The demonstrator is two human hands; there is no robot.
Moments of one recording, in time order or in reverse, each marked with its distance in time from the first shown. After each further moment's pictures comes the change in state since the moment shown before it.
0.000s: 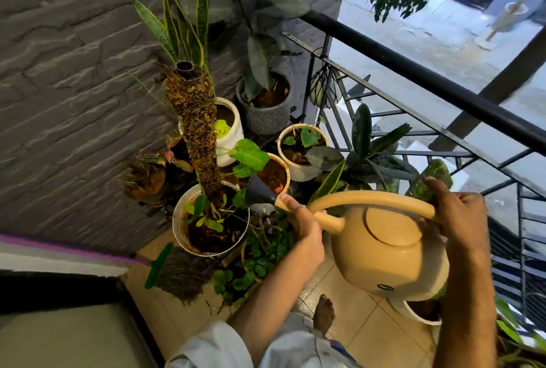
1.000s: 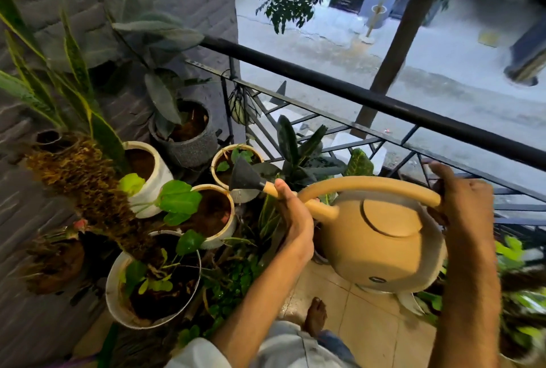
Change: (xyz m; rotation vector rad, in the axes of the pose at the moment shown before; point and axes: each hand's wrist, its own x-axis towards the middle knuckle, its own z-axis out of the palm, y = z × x) left_hand -0.023 -0.025 0.082 0.438 -0.317 0.044; right_hand -0.003 -0.014 -0.084 0.244 0.356 -0.014
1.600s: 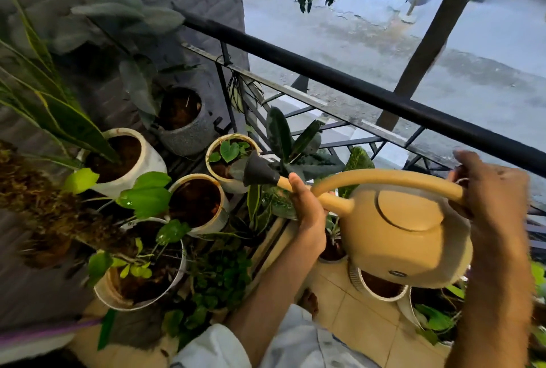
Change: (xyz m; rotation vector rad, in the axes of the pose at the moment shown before) left_hand 0.039 -0.059 0.125 -0.065 0.064 -0.009; right_hand 0.121 -0.008 -0.044 0.024 -0.118 0.038
